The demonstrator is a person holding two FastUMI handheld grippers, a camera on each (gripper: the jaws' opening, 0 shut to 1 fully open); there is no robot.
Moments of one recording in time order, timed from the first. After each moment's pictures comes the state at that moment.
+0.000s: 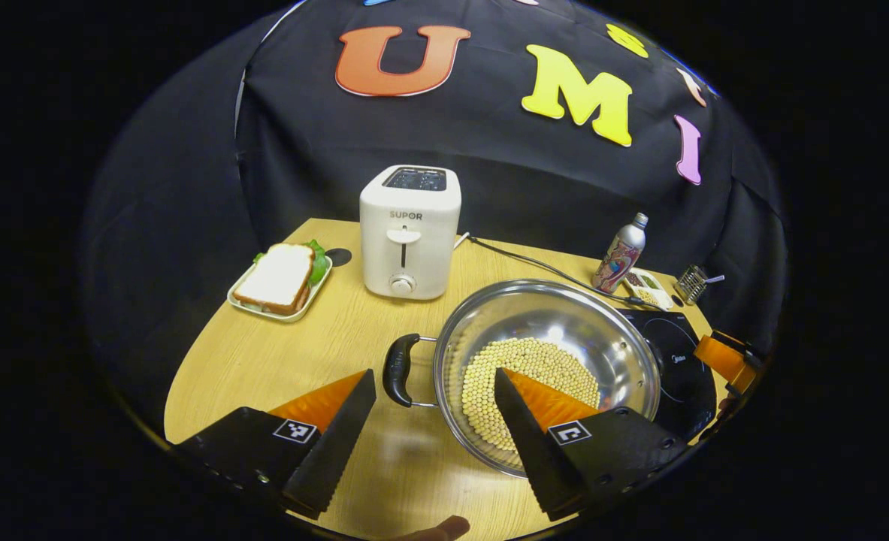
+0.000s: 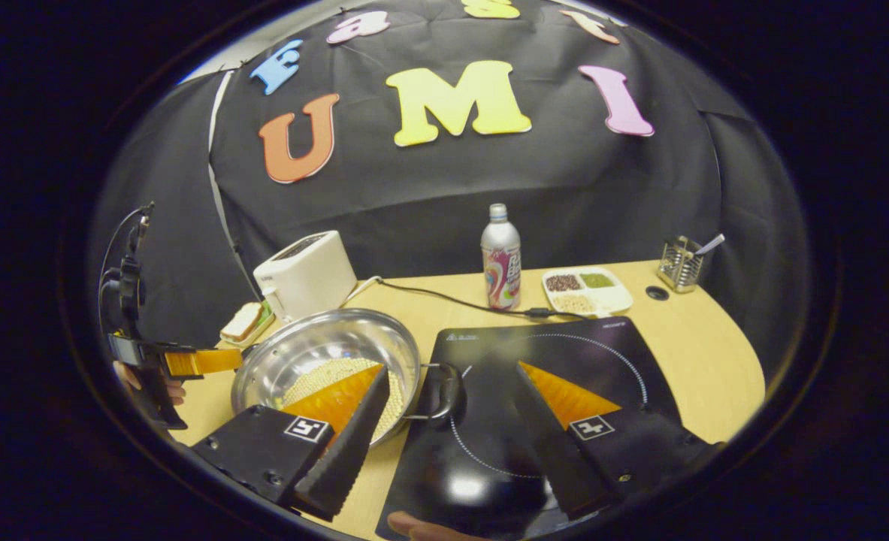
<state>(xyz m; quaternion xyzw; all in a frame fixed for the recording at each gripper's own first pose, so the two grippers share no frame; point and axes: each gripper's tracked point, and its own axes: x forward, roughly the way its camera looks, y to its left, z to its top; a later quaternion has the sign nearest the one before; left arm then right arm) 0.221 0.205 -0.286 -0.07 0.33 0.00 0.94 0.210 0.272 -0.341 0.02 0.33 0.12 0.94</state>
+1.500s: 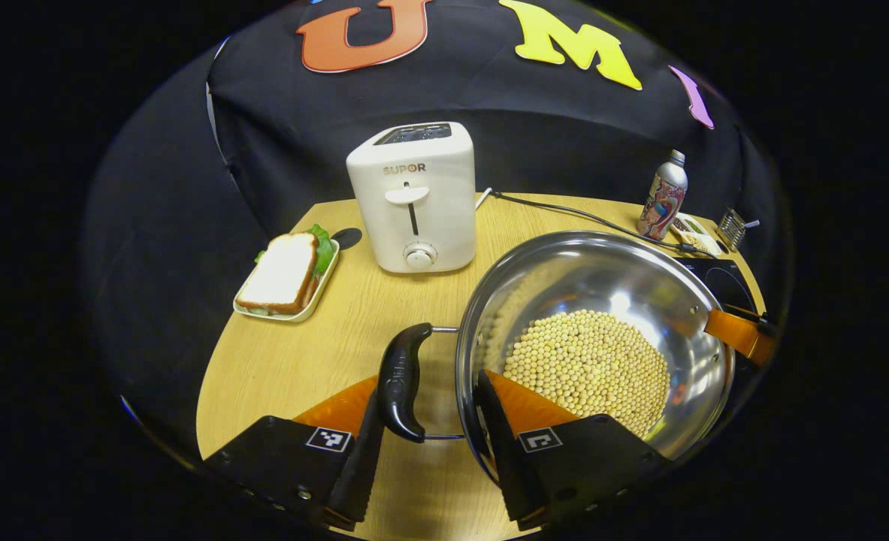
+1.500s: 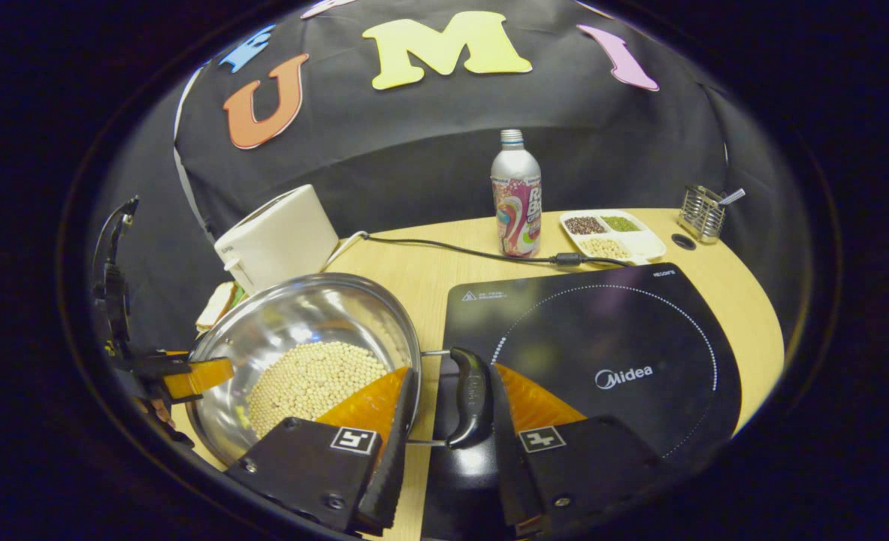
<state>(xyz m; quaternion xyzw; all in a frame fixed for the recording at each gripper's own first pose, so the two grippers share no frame) 0.252 0.220 -0.324 0.02 0.39 0.04 0.92 0.230 0.303 -0.394 0.03 0.40 0.09 0.91</state>
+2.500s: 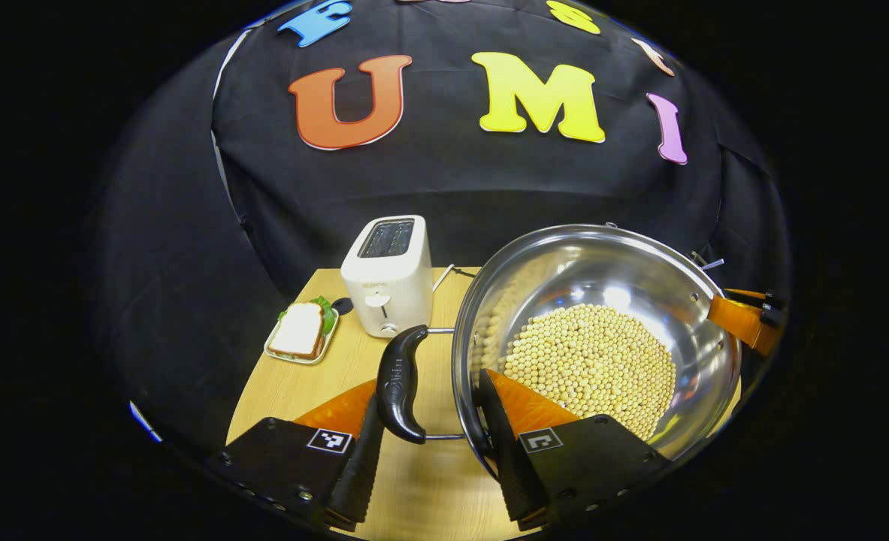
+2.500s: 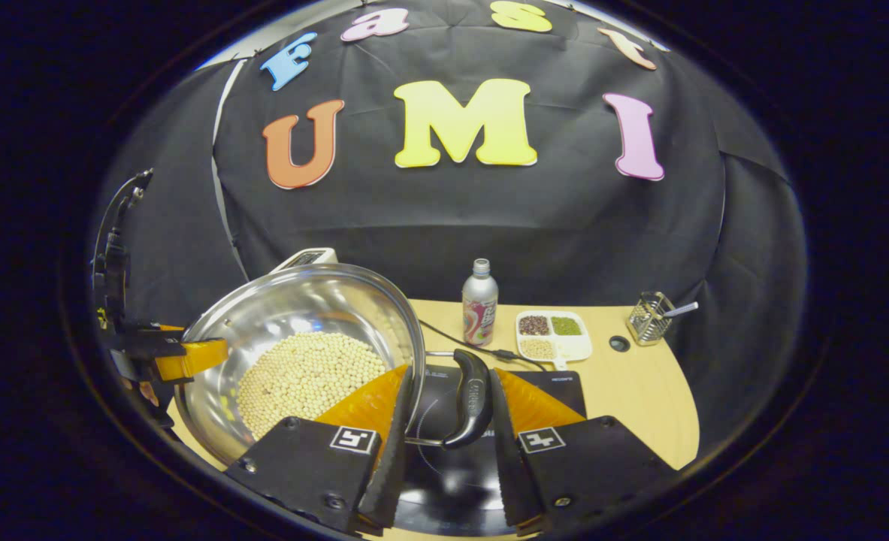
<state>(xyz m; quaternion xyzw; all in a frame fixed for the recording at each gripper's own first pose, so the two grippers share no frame) 0.249 0.197 -0.246 0.02 0.31 0.02 0.95 0.229 0.226 -0.214 -0.04 0.32 0.11 0.94</state>
